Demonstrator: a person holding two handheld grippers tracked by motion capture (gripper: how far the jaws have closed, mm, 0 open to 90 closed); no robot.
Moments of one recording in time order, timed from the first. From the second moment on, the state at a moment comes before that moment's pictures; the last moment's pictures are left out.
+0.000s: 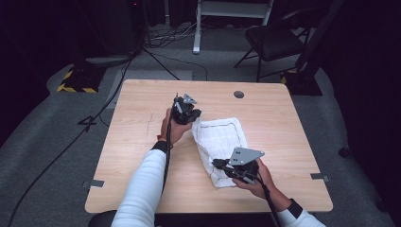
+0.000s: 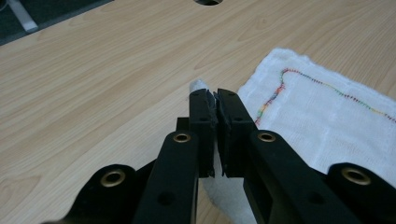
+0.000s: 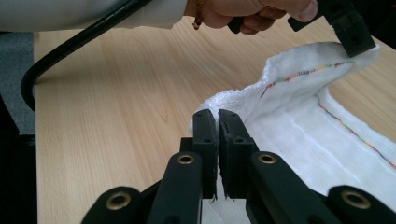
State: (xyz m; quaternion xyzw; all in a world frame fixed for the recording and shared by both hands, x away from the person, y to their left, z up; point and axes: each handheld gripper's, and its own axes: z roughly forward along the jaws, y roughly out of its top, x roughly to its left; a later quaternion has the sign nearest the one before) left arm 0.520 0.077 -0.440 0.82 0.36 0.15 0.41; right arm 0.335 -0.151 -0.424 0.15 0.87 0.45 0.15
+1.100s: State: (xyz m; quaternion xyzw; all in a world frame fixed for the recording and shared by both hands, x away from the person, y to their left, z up) left arm 0.532 -0.048 -0.440 0.85 0.30 0.16 0.40; right arm 0.314 -0.254 -0.438 0.26 0.86 0.41 0.17
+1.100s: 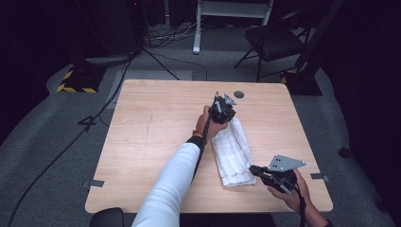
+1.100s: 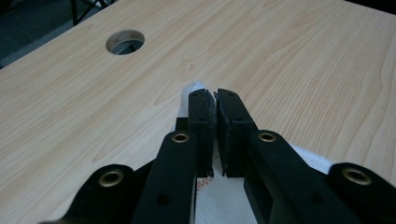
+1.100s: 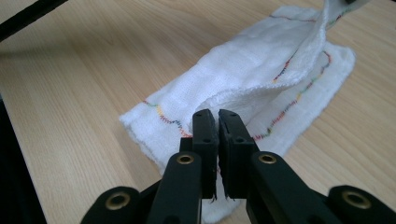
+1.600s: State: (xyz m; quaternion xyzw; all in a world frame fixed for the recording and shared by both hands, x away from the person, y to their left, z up) left arm 0.460 -0.021 -0.442 0.88 0.24 0.12 0.38; right arm 0.325 -0.272 -0.445 0.31 0.85 0.40 0.17
